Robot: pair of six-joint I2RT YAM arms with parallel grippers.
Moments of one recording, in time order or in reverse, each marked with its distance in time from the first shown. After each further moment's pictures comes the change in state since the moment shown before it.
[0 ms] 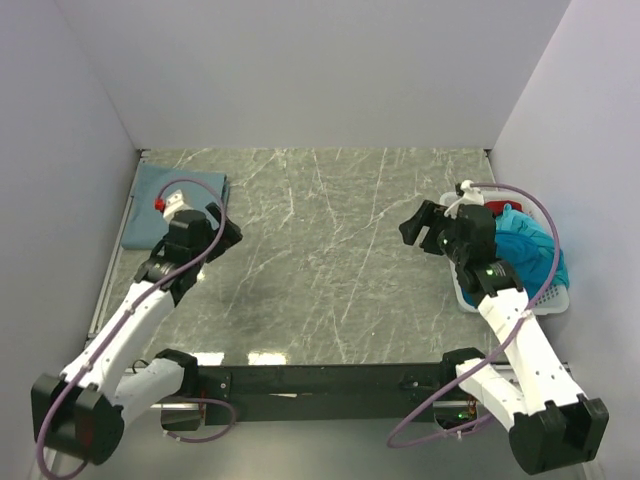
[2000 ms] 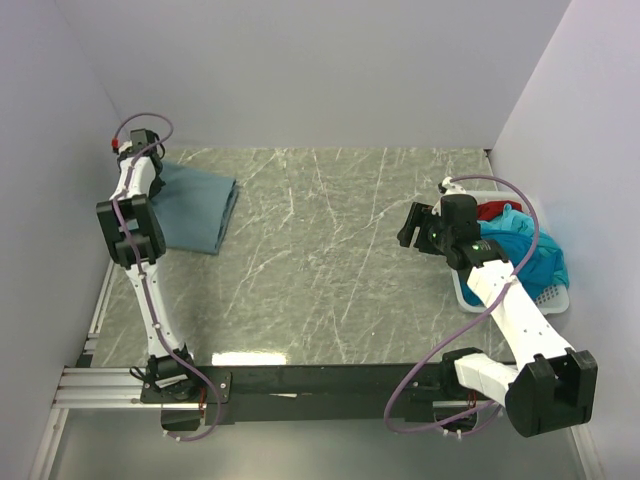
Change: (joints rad) left arm 0.542 1.446 1.395 -0.377 -0.209 0.362; right arm 0.009 0.183 0.050 -0.084 0.035 -0.060
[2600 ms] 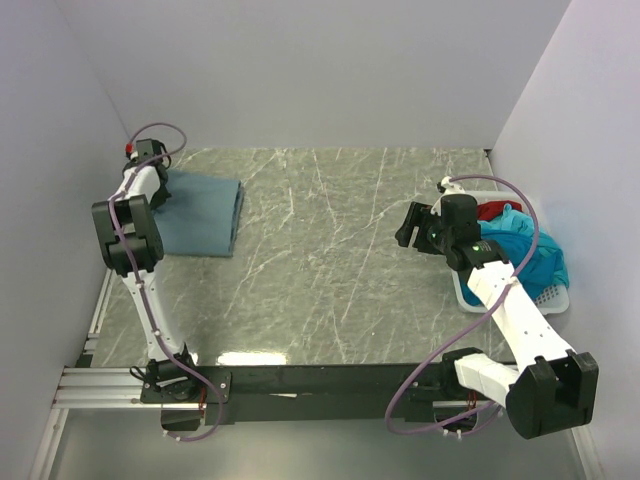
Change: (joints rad) left arm -0.035 -0.189 -0.342 0.164 0.035 0.169; right arm 0.006 -0.009 0.000 0.008 -0.025 0.001
